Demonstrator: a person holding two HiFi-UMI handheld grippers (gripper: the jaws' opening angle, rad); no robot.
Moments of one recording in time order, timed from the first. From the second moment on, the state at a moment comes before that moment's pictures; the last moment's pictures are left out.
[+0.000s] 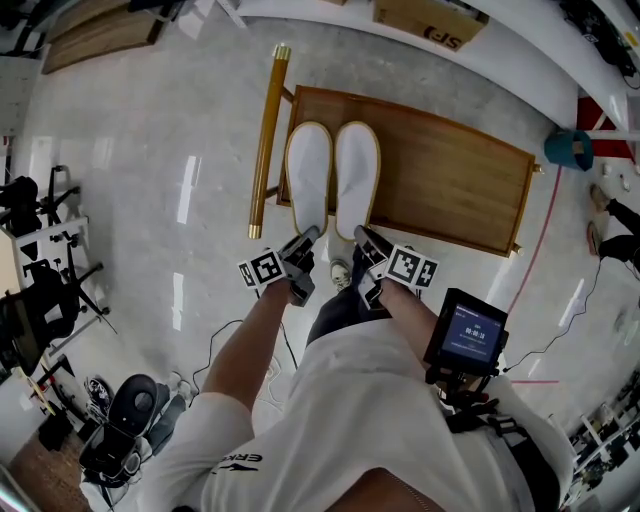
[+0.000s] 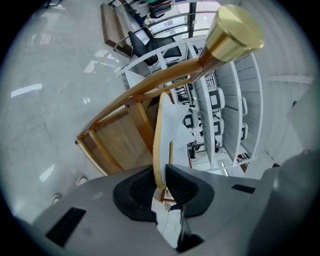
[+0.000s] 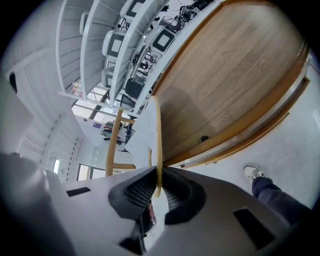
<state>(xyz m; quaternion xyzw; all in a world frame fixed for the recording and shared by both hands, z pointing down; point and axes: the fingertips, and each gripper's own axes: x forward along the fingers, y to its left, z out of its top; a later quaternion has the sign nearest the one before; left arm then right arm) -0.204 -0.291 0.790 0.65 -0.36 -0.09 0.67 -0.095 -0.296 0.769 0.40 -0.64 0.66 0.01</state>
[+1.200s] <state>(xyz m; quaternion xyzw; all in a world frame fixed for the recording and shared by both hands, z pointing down) -0.203 -0.264 0.787 0.67 -0.36 -0.07 0.65 -0.088 -0.279 0.777 0.41 -0.65 0.64 0.02</state>
